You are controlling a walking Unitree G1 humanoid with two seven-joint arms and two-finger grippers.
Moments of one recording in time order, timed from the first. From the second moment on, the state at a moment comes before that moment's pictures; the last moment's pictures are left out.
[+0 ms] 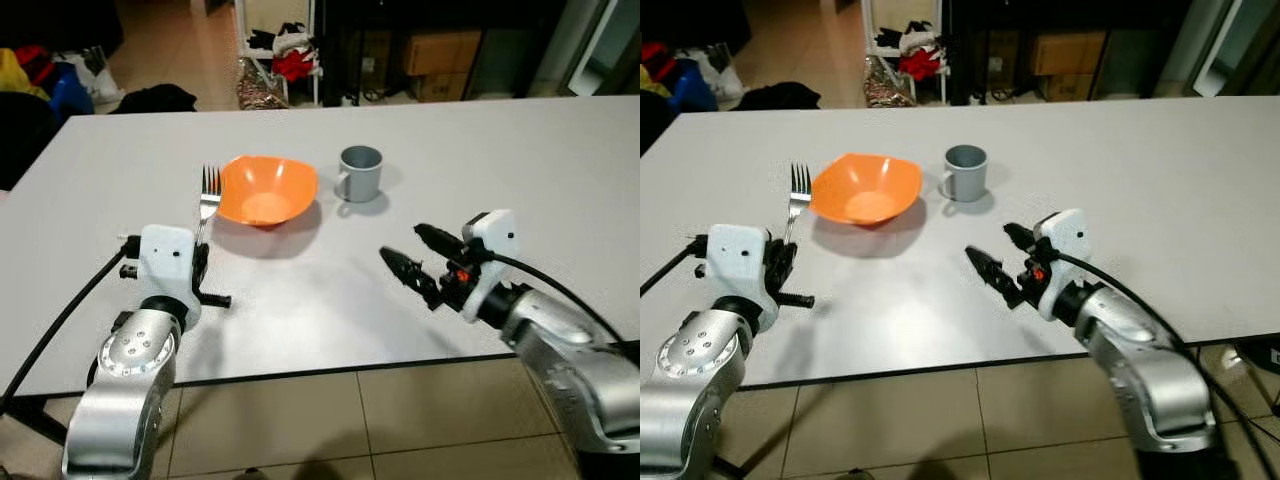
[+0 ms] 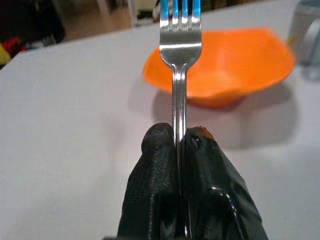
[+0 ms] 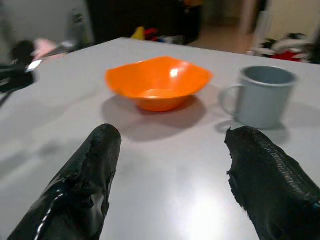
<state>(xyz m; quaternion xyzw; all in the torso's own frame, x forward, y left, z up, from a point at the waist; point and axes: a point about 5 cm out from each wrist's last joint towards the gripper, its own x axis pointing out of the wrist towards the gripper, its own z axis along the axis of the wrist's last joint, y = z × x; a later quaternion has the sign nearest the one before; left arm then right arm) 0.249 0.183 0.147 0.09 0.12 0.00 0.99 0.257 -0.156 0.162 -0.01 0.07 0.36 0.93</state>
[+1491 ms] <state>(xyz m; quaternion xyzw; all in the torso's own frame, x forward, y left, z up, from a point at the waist) 0.310 0.251 0.098 0.06 0.32 0.02 0.95 0.242 -0.127 0.164 -0.07 0.11 0.54 0.83</state>
